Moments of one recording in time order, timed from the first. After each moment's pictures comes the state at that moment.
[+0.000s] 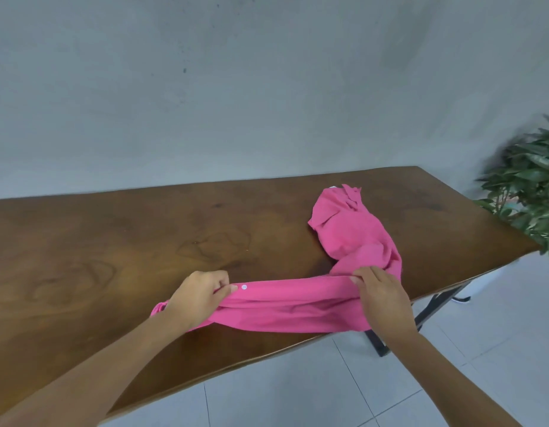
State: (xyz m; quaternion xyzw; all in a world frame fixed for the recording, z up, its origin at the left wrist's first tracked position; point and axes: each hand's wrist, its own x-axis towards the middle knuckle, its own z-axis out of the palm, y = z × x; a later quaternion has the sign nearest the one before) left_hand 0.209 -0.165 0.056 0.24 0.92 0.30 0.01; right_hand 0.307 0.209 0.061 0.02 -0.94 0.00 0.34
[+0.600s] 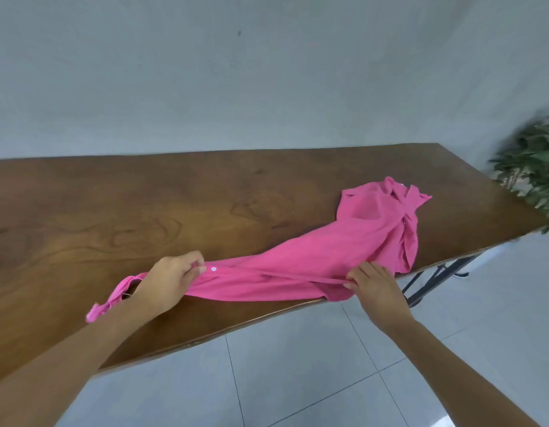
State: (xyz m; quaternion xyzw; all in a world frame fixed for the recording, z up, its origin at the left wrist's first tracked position) left_hand 0.252 -0.355 0.034 0.23 0.92 0.31 0.01; right_hand 0.354 0.085 0.028 0.09 -0.97 -0.02 0.22
